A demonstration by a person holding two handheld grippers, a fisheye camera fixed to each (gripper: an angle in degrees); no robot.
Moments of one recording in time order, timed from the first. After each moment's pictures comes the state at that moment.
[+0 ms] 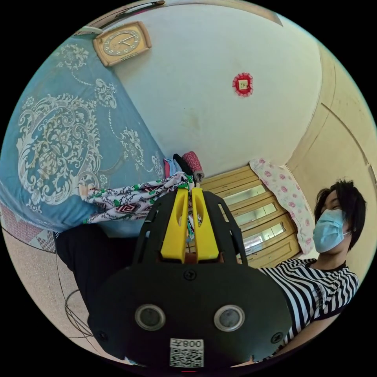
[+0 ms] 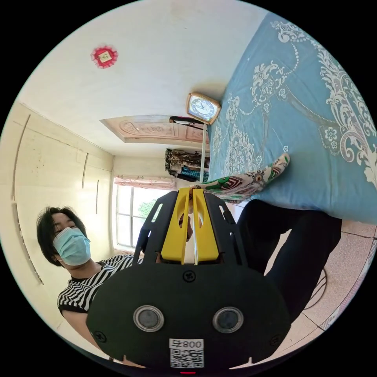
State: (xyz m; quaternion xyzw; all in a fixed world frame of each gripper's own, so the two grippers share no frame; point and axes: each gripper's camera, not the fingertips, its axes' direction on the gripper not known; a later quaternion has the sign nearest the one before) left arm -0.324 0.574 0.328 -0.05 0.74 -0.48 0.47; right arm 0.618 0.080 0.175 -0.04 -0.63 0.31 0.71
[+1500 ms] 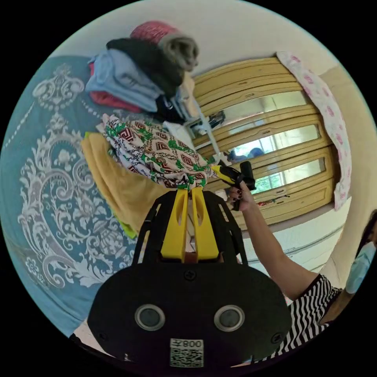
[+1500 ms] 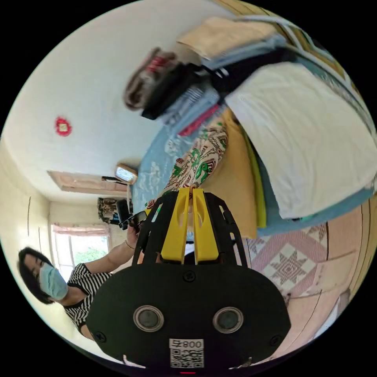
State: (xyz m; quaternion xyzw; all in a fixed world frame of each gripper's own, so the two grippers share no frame) left arm 0.478 0.173 0.278 -0.19 0.85 -0.12 0.48; right arm 1.251 0.186 -0.009 -0.08 -0.34 0.43 0.83
